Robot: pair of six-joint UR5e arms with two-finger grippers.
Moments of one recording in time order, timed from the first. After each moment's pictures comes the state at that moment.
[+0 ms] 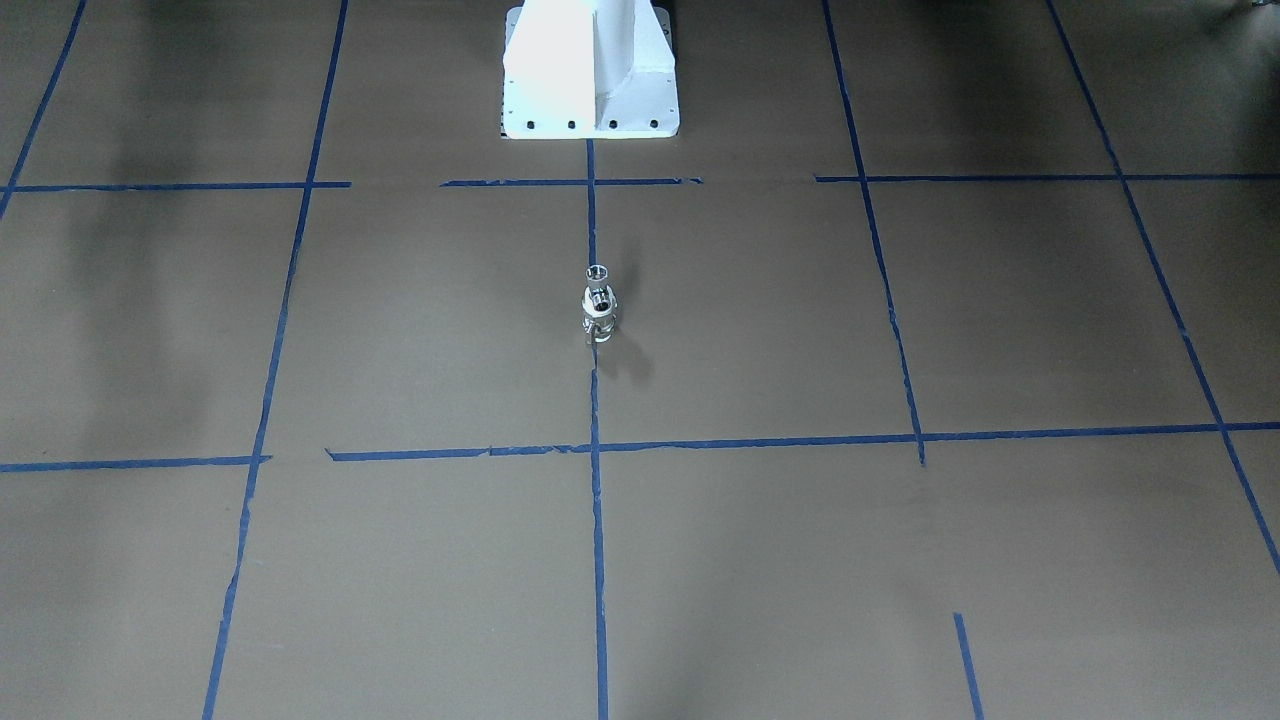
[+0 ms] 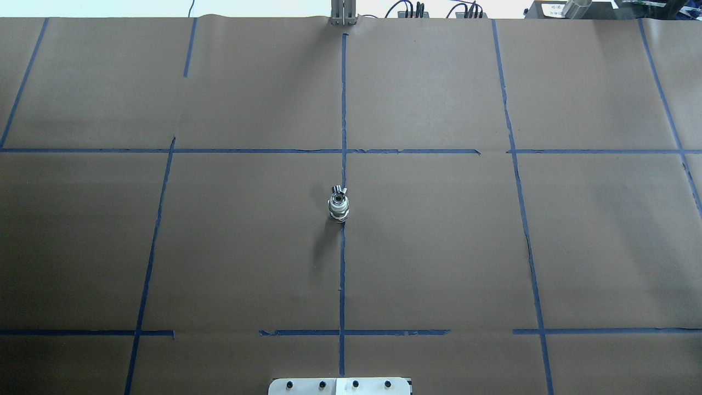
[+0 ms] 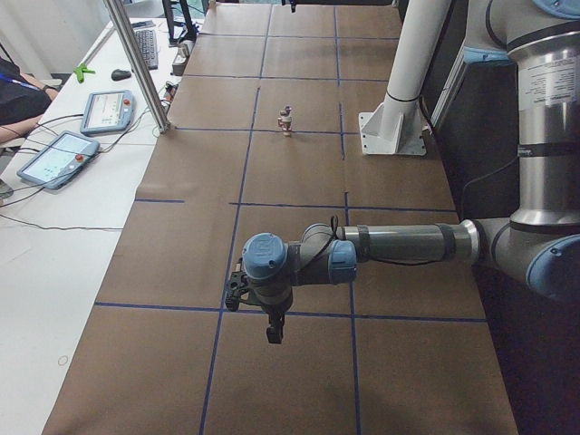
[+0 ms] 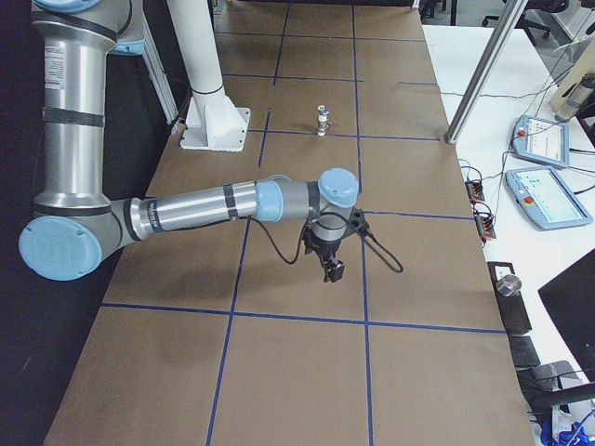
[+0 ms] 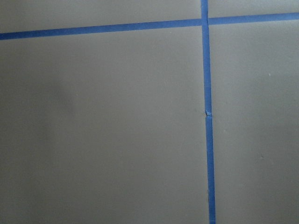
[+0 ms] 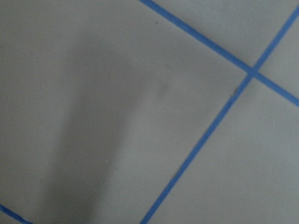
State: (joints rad) left arm -1.58 -1.43 -1.66 -1.54 -2.33 0.12; right arm 1.47 -1.73 1.86 -1.73 2.29 -0.48
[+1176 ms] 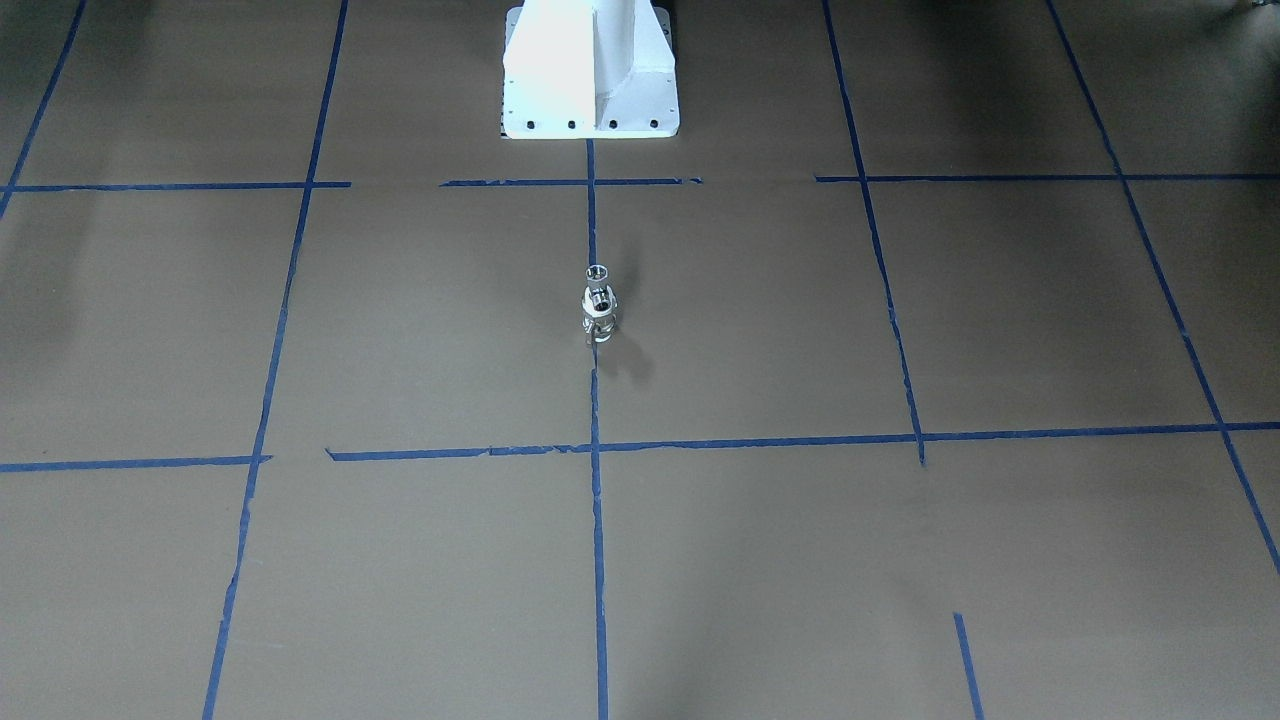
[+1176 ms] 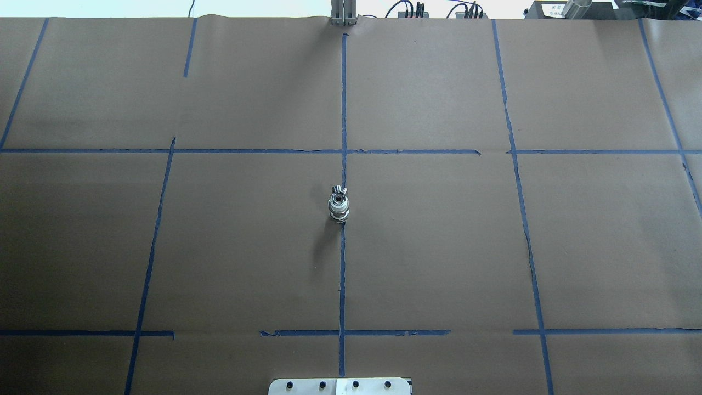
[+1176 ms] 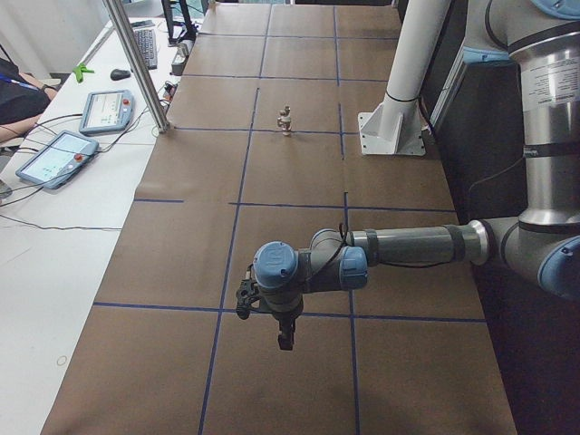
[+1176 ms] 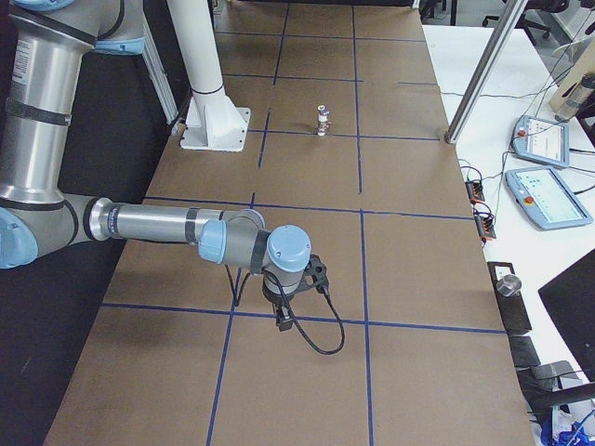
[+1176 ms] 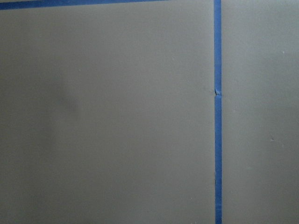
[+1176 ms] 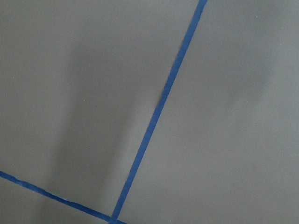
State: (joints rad) left arm -1.58 -1.38 -1.67 -1.55 -2.33 0.12; right arm 1.56 -1.85 1.82 -1.73 2.35 -0.50
